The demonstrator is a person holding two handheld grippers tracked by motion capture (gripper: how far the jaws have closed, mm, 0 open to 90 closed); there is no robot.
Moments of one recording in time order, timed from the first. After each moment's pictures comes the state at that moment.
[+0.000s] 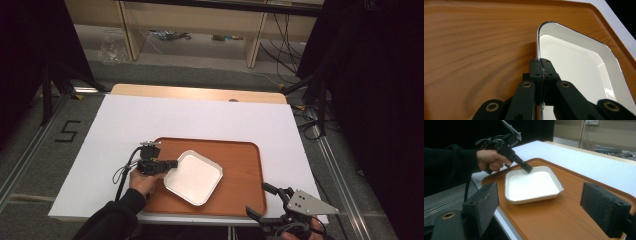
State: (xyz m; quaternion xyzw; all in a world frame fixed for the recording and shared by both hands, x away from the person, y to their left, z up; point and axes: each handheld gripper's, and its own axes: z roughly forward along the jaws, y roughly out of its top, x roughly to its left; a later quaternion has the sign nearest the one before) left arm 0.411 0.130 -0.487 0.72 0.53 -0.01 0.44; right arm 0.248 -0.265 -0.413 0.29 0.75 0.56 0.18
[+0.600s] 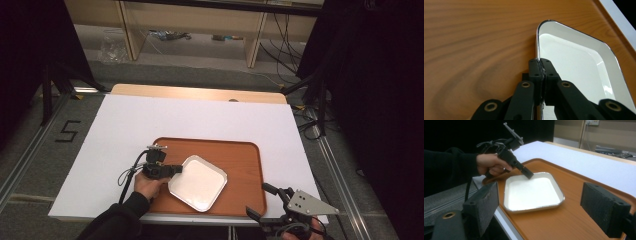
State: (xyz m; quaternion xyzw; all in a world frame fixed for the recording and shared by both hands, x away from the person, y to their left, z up) left arm 0.403 0.117 -0.495 0.74 0.51 -0.04 0.43; right arm 0.246 -0.265 -0.413 0.29 0.76 0.56 0.17
